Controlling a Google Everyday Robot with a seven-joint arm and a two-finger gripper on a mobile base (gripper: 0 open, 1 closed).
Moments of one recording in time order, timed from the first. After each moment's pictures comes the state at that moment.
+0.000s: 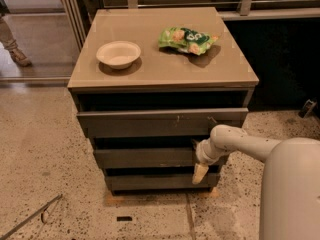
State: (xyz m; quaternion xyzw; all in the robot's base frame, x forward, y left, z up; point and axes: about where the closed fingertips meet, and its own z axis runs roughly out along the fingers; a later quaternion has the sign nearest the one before) arm 0.638 -0.156 0.389 -0.69 0.69 0.07 0.21
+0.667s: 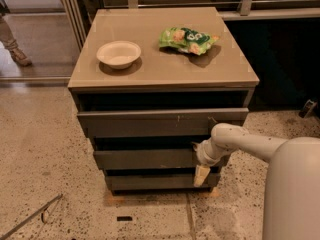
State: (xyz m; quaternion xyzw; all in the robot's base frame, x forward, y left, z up) arm 0.623 -0.156 0.403 -0.69 0.69 0.09 0.19
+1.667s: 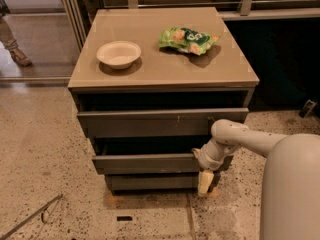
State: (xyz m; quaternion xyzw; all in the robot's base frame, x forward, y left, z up) arm 0.567 -0.159 0.410 -0.70 0.69 0.17 0.11
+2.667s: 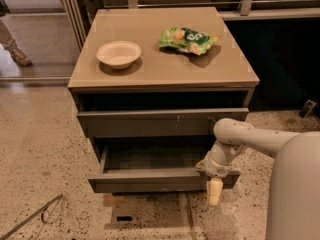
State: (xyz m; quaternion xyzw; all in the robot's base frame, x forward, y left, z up) arm 0.497 -0.172 0.444 -0.70 0.68 0.22 0.02
